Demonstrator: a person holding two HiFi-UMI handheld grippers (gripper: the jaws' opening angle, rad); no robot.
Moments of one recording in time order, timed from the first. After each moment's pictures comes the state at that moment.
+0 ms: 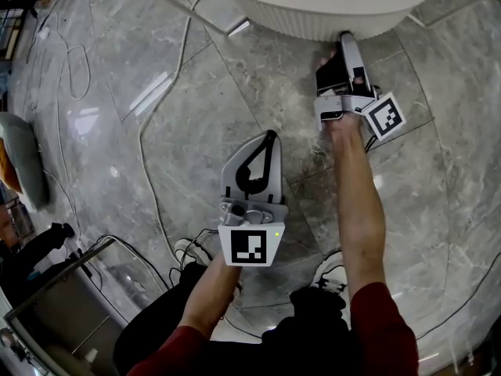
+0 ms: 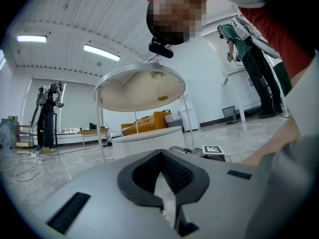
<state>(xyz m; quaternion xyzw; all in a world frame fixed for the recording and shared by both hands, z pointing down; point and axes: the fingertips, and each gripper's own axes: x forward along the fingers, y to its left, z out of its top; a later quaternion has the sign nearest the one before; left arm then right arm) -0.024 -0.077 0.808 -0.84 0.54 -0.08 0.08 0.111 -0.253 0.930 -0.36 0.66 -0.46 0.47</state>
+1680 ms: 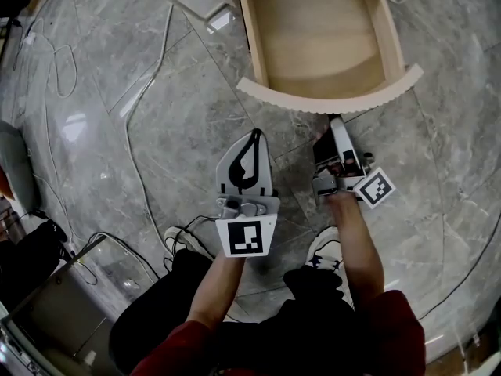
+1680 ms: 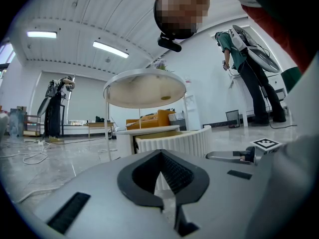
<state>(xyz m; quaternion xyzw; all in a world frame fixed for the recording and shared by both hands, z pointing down) -0.019 -0.024 0.821 -0.82 0.56 -0.07 0.04 0.123 -0.049 0.922 -0.35 0.68 -0.50 0.40</state>
